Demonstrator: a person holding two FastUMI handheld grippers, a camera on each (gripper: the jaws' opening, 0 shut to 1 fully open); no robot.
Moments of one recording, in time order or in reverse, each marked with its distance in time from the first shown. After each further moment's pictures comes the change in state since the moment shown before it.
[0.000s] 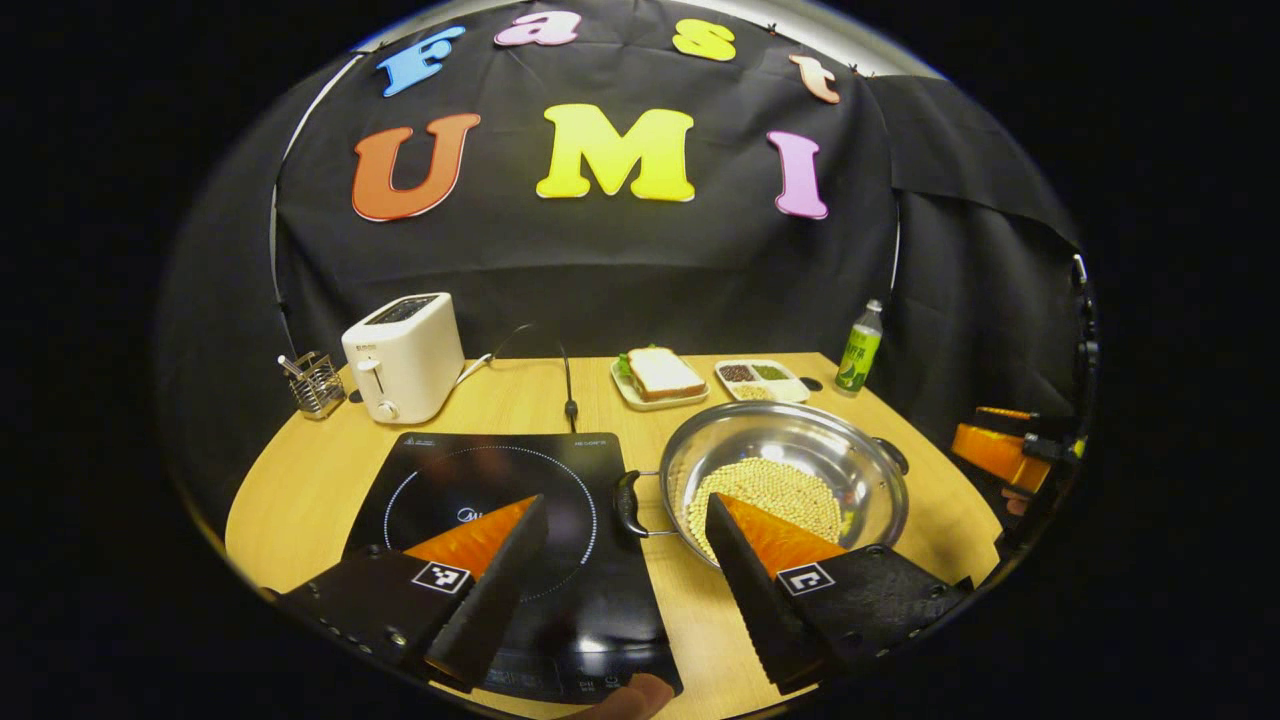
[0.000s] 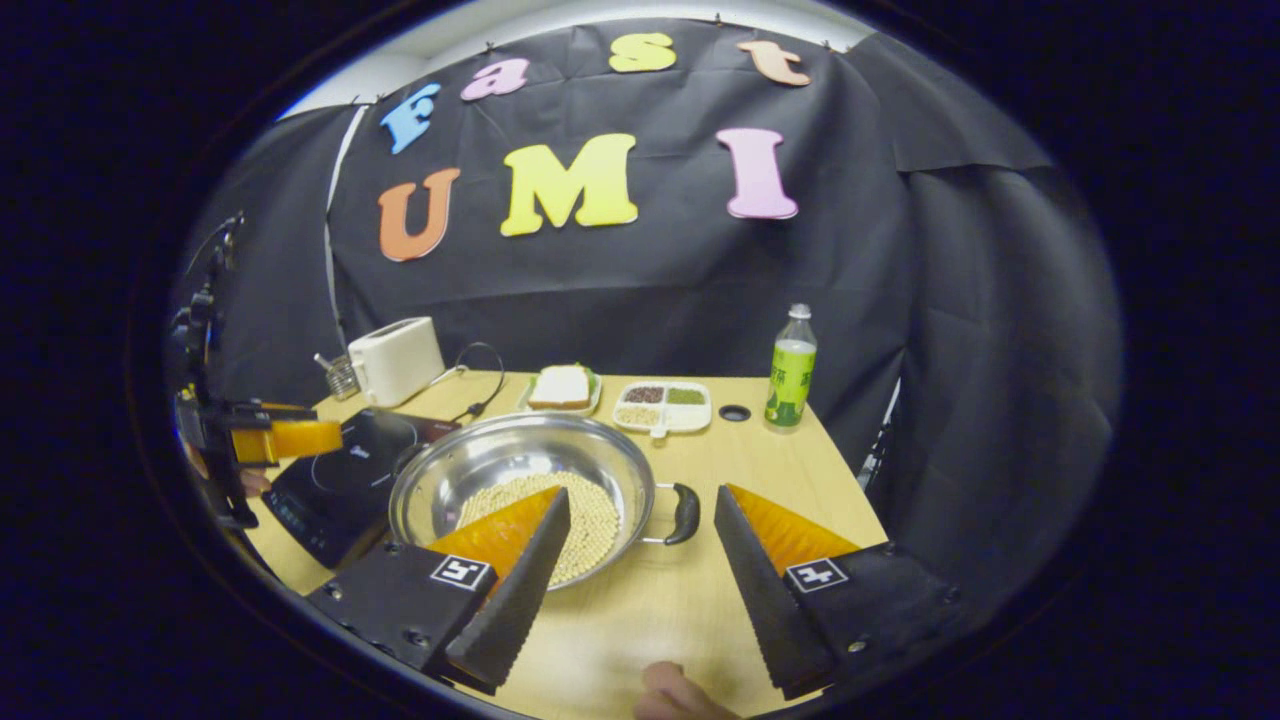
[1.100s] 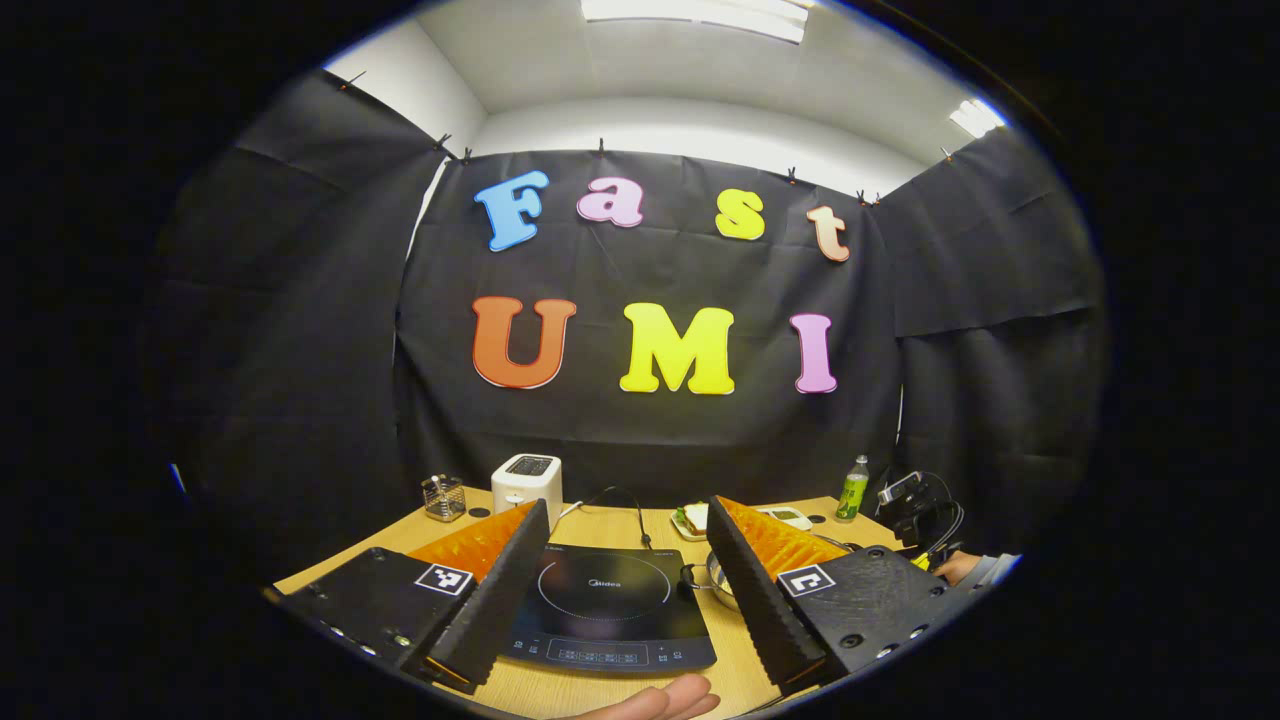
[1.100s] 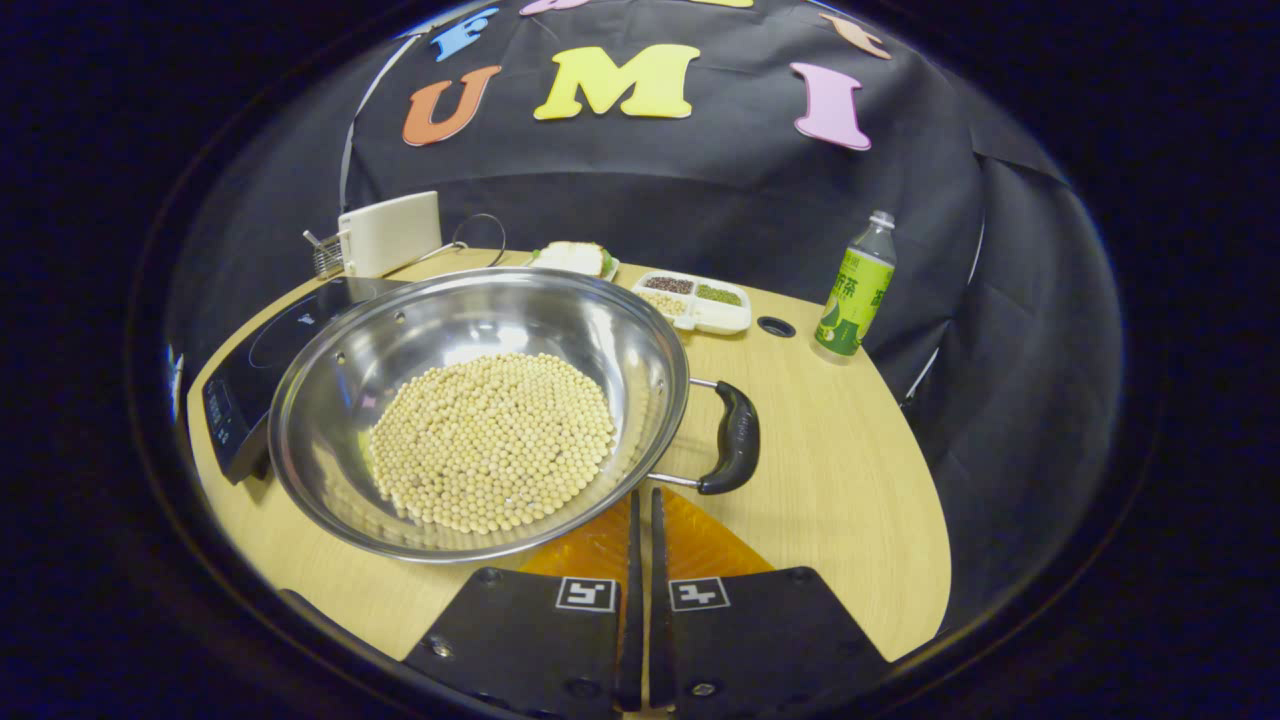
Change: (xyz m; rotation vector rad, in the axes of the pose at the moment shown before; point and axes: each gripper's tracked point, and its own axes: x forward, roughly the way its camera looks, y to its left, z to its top) left arm -0.231 0.056 0.073 -0.049 -0.532 0.125; right arm 0.074 -0.006 -0.112 -0.220 0.253 0.002
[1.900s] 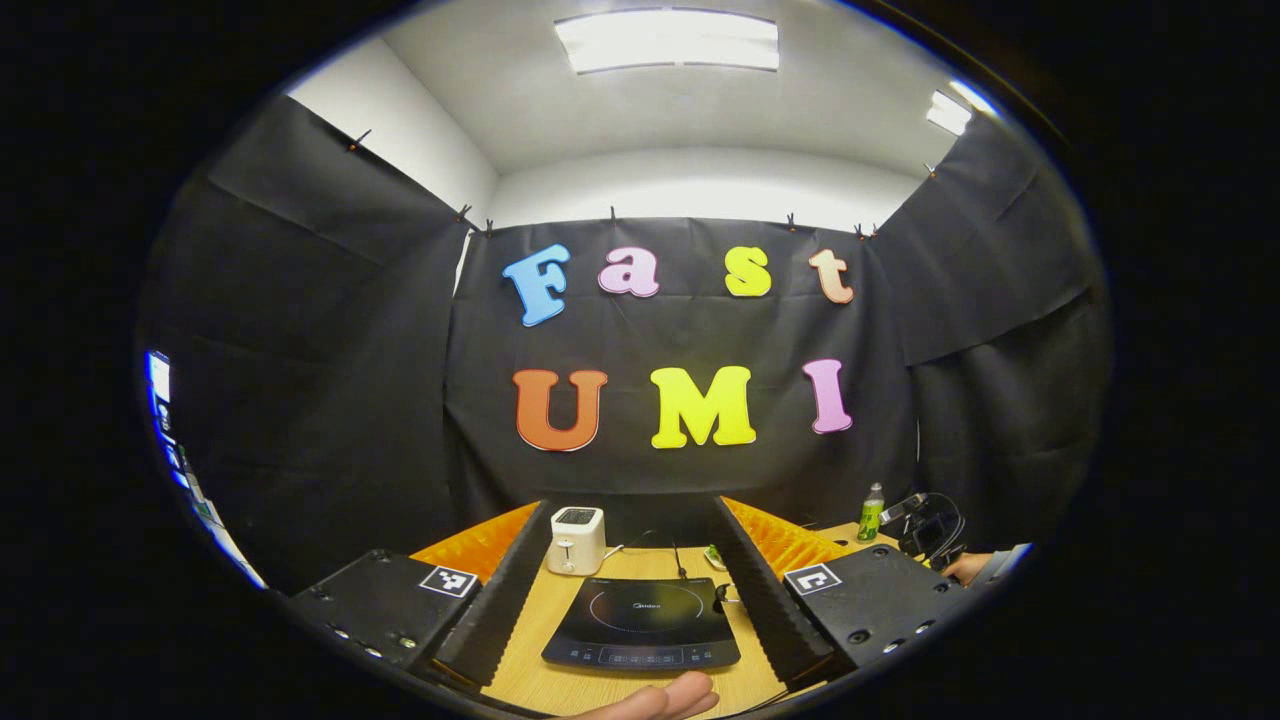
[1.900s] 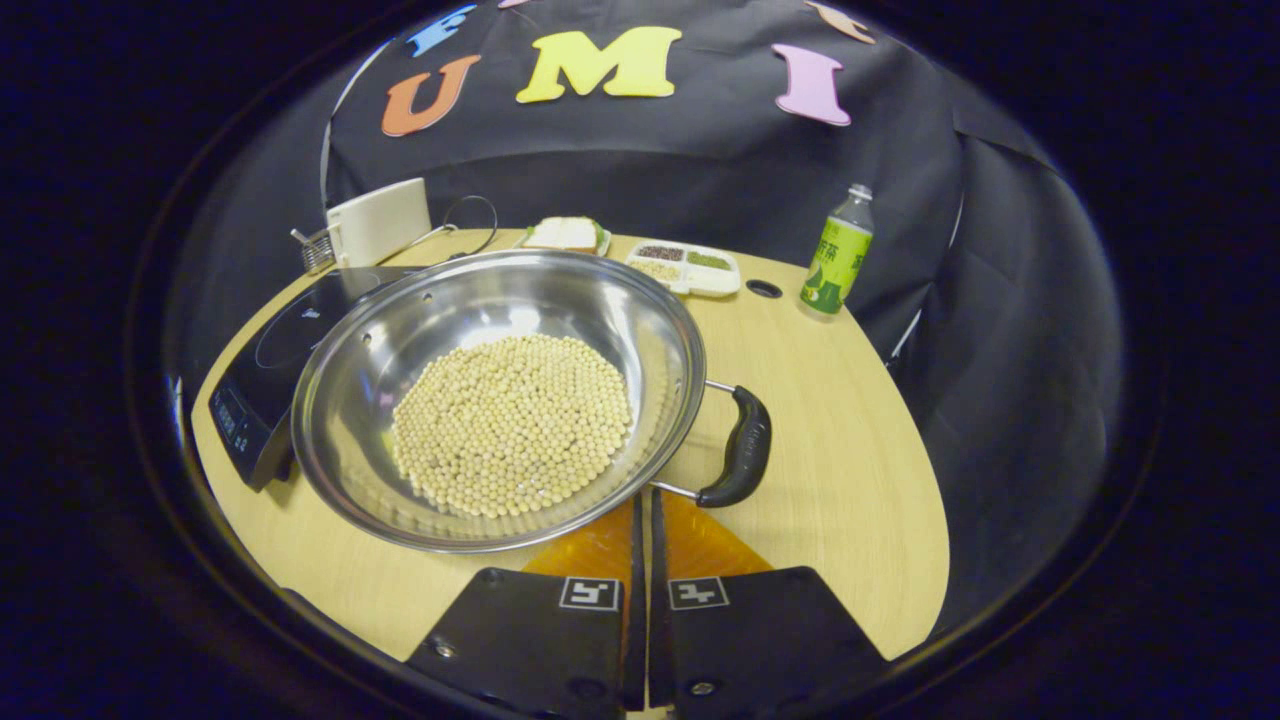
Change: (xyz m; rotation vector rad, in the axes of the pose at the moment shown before) left arm -0.098 0.016 0.061 0.083 -0.180 0.096; right arm -0.022 0.012 -0.016 0.063 0.082 -0.001
